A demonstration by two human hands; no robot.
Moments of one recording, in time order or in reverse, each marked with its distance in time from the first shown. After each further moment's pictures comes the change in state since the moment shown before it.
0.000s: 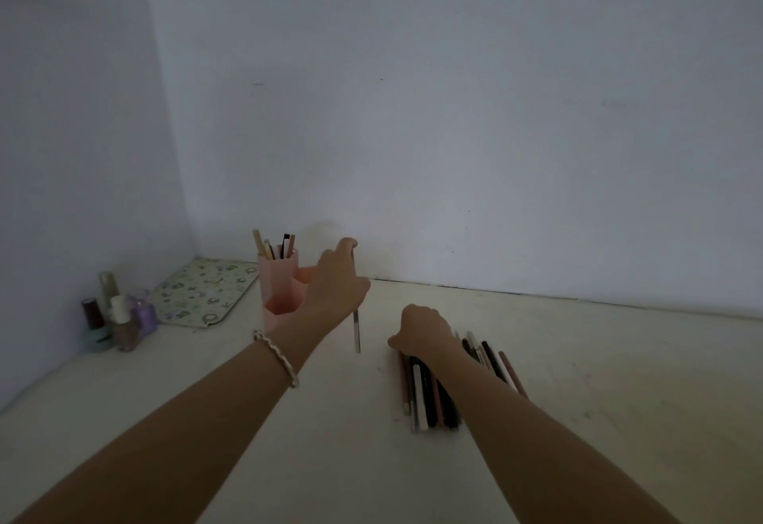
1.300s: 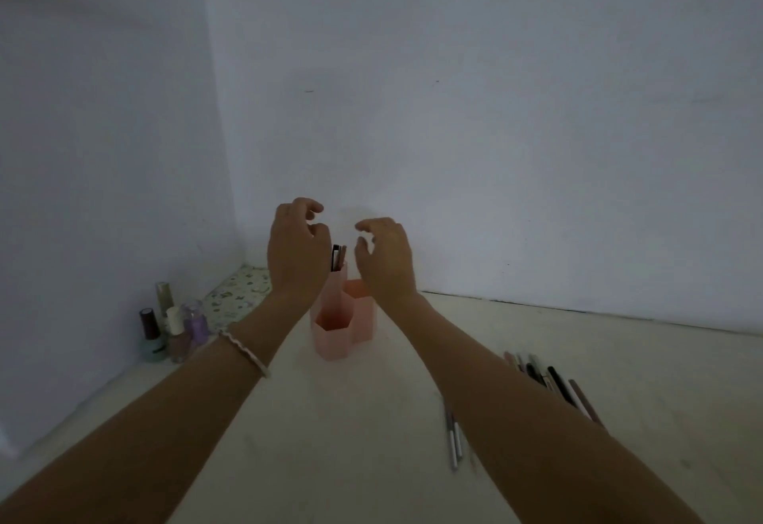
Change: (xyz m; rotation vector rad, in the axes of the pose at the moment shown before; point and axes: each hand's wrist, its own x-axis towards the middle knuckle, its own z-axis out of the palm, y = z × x) left_hand 0.026 -0.049 -0.089 -0.113 0.596 0.038; right_hand 0.052 -0.143 -0.041 0.603 0.665 -0.441
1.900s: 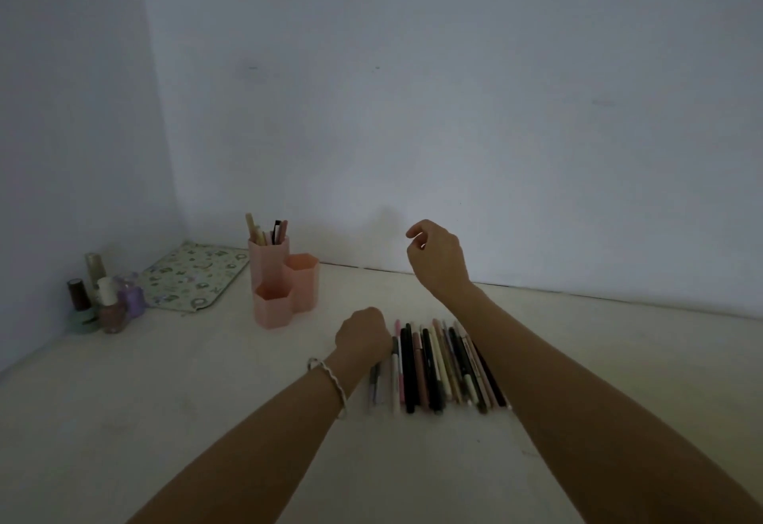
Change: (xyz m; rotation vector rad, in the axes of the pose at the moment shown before) left_hand -0.156 0.056 0.092 0.389 -1.020 -0.193; right_hand -0.035 0.078 -0.140 -0.153 -0.086 0.300
